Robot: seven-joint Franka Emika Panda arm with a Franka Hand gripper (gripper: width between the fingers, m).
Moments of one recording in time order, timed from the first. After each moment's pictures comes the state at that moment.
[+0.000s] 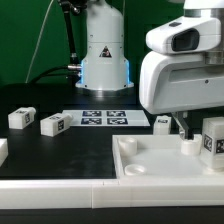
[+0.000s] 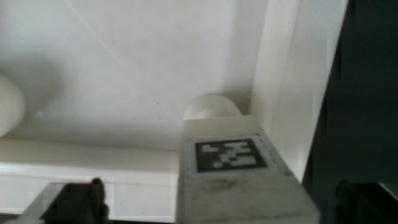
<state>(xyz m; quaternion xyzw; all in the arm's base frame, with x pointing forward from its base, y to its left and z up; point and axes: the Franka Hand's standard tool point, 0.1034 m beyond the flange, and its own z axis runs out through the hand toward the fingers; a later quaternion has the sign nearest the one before) 0.621 0.114 0.079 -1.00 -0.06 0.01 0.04</state>
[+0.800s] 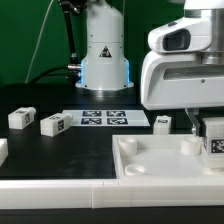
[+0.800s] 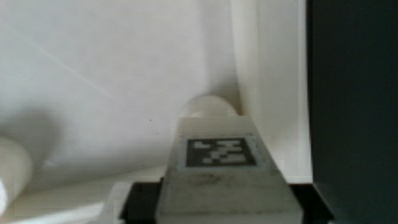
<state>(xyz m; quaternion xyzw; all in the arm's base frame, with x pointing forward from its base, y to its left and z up) 0.620 0.116 0.078 -0.99 0.16 0.00 0.05</state>
